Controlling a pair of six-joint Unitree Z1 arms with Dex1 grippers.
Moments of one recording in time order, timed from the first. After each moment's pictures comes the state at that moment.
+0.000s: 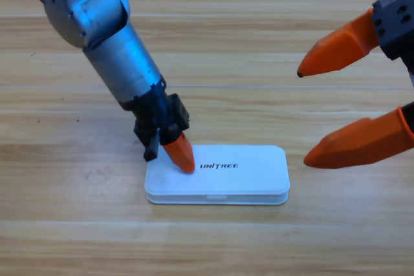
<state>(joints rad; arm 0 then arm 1) -0.60 2.15 -1.50 0.79 -0.47 0.78 0.93 1.42 -1.30 0.66 0.39 -0.40</state>
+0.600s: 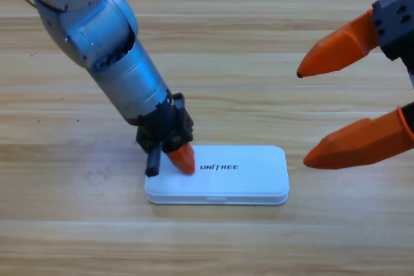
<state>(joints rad) -0.71 2.05 -1.34 0.60 -0.25 0.76 0.93 1.42 -1.30 0.66 0.39 -0.40</state>
